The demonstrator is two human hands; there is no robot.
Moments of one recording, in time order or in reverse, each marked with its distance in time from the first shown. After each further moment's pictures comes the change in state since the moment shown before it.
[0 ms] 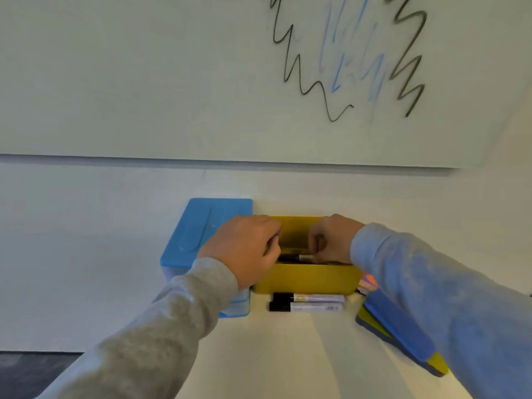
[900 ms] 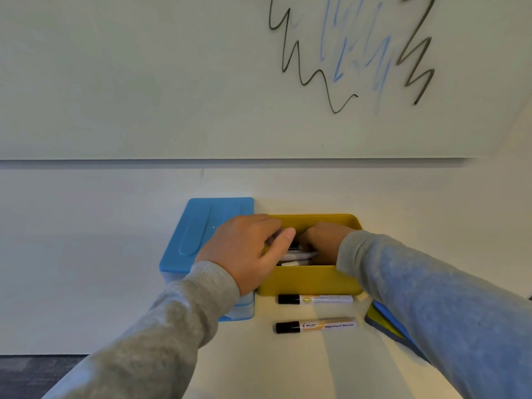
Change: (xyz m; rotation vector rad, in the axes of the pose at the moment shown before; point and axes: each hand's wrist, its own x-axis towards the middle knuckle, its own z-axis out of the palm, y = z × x) left_hand -0.001 -0.006 0.006 -0.149 0.073 -0.010; right_hand 0.060 0.016 0.045 -0.255 -0.066 -0.076
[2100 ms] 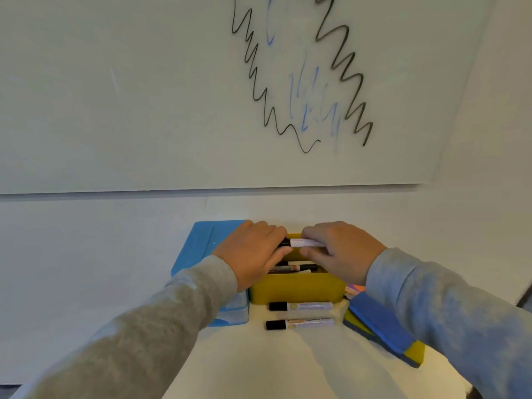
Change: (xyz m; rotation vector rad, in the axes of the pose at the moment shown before) left_hand 0.011 0.038 -0.023 0.422 -0.193 0.225; right_hand -0.156 -0.029 -0.060 0.241 0.525 -0.117
